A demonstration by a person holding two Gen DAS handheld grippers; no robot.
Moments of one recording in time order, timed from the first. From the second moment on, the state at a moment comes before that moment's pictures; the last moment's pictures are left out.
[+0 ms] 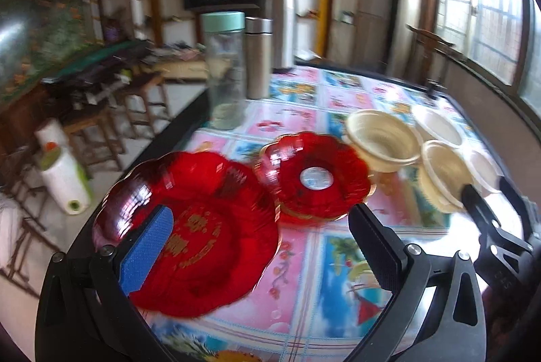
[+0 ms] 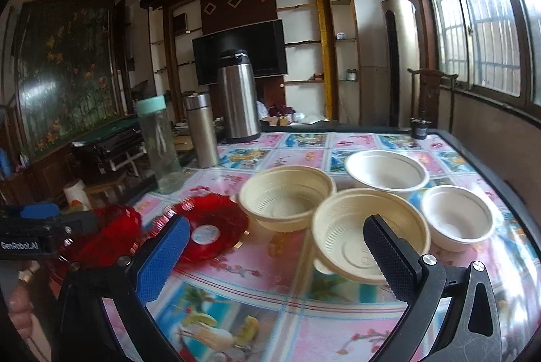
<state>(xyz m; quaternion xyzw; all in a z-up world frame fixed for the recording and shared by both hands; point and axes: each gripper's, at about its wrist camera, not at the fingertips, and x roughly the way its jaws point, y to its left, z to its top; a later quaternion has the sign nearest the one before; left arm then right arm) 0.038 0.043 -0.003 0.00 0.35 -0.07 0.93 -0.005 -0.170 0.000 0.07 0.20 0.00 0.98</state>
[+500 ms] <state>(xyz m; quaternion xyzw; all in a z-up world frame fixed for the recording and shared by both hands) 0.199 0.044 0.004 -0.04 0.53 -0.20 0.82 0.091 -0.188 -0.044 0.39 0.30 0.13 0.86</state>
